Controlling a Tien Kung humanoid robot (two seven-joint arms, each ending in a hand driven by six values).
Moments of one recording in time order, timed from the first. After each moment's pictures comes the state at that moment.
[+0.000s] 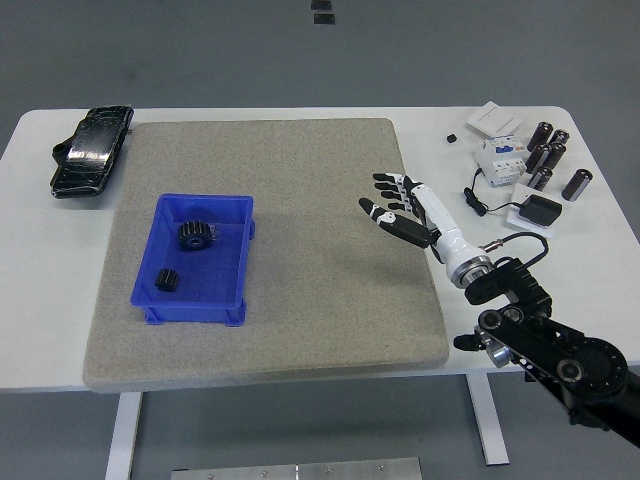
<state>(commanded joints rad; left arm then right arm) -0.03 0.30 -0.82 -0.25 0.70 0.09 0.39 0.44 -0.31 0.70 1.26 -1.03 -0.38 0.14</state>
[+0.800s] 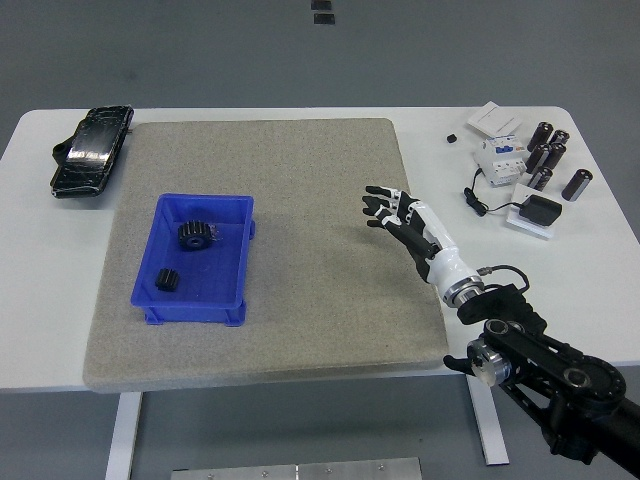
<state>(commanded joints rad) -0.03 0.29 -0.81 -0.25 0.68 0.10 0.38 0.36 -0.27 0.75 1.27 -0.77 -0.28 0.28</state>
